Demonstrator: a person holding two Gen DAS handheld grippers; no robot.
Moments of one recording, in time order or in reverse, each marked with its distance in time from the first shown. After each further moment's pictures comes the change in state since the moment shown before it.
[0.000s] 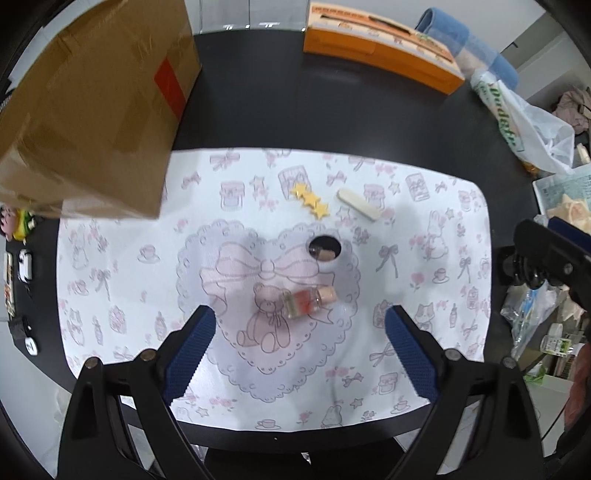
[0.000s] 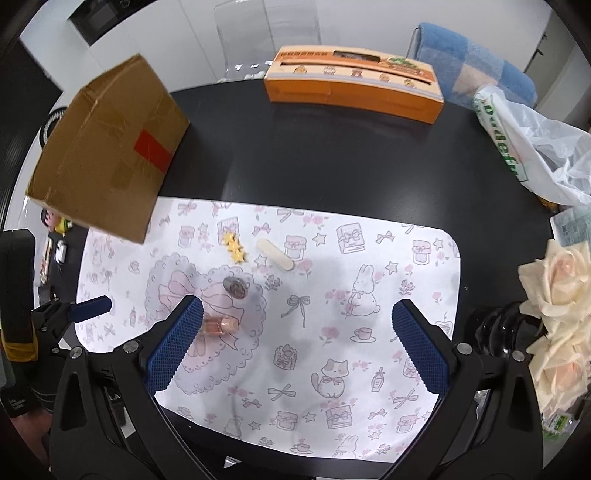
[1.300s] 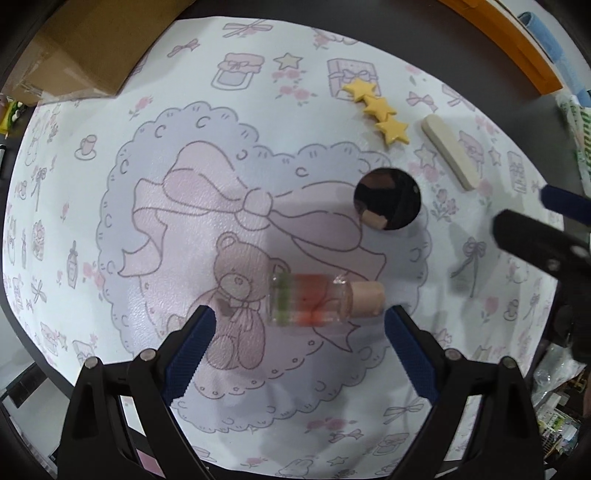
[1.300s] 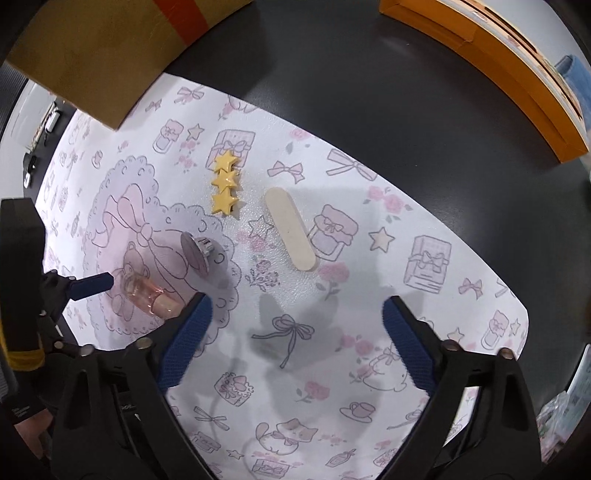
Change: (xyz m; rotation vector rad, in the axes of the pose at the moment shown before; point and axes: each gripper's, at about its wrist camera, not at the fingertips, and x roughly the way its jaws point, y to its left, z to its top) left arm 0.134 0.010 -0.025 -0.261 0.100 0.050; right arm 0.159 0.022 0.012 -0.430 0.227 0.065
